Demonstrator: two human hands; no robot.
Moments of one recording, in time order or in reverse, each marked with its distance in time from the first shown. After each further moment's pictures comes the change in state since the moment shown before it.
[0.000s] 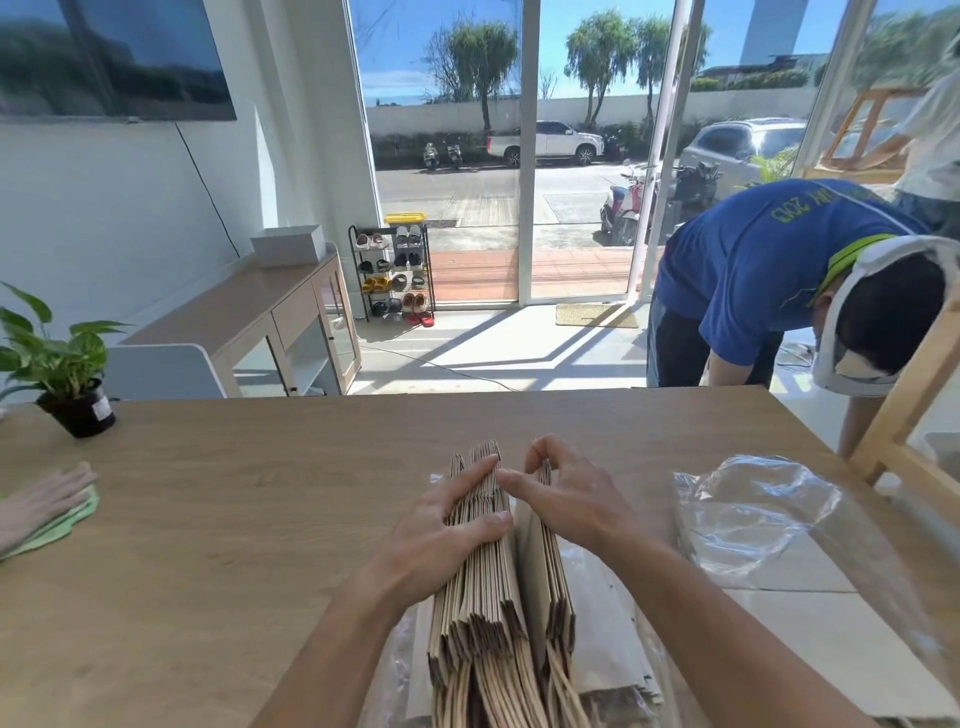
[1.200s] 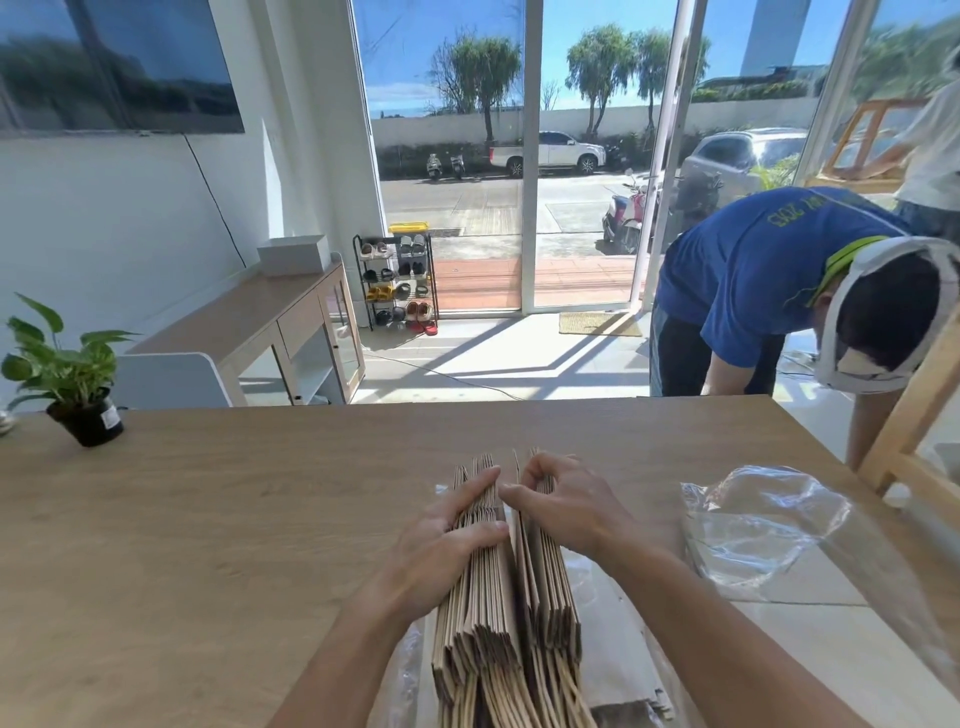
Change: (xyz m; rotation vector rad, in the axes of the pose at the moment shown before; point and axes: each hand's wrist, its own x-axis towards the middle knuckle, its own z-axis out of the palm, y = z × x) left_hand -0.002 0.001 -0.002 -0.018 0.008 0.009; right_hand 0.001 -0.009 0.003 -0.036 -0.029 0.000
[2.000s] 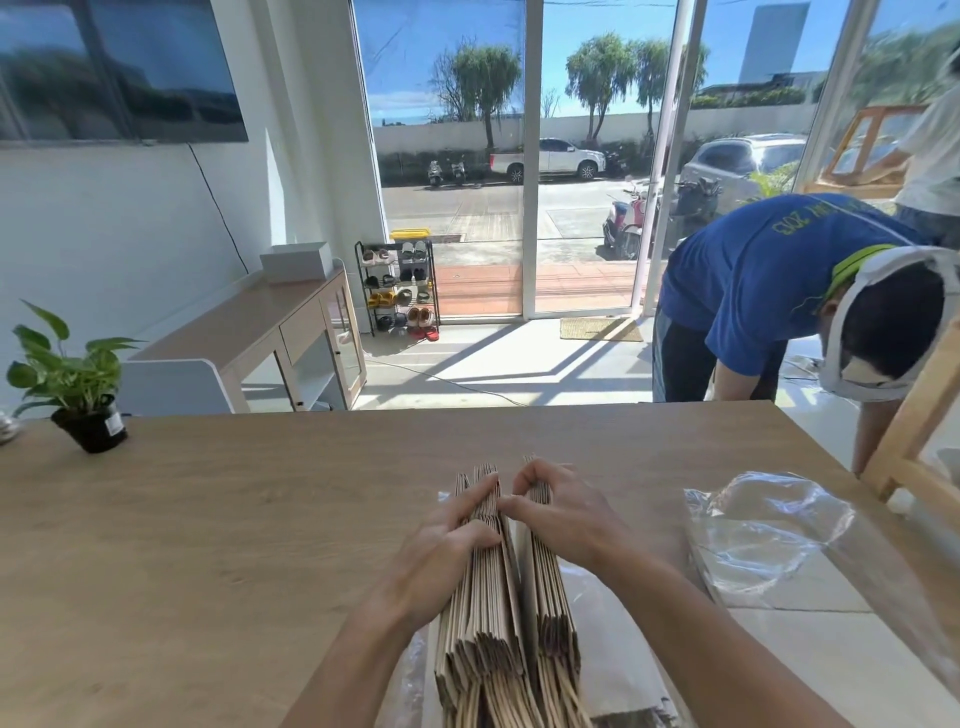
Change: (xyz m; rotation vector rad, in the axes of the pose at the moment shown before) left_hand -0.003 0.003 0.001 -0.079 0.003 -0.031; right_hand -0.001 -0.002 0.006 0.048 -0.018 -0.024
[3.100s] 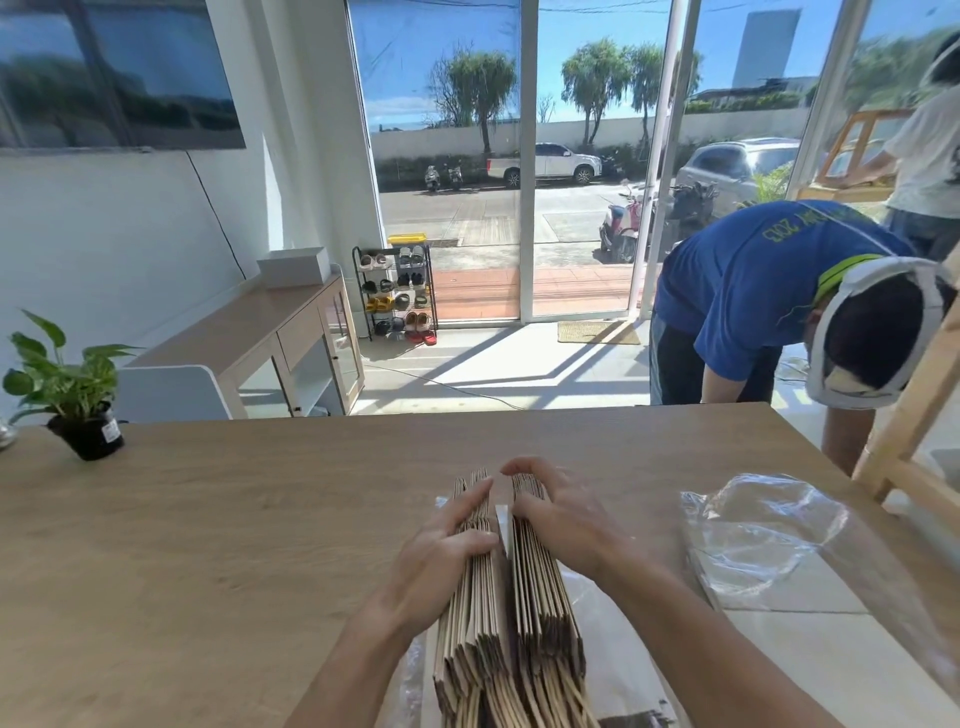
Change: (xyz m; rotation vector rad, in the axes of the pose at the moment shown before) left_hand -0.003 0.001 0.000 0.019 0.005 0.009; right_hand 0.002 0.005 0.000 0.056 -0.047 -0.053
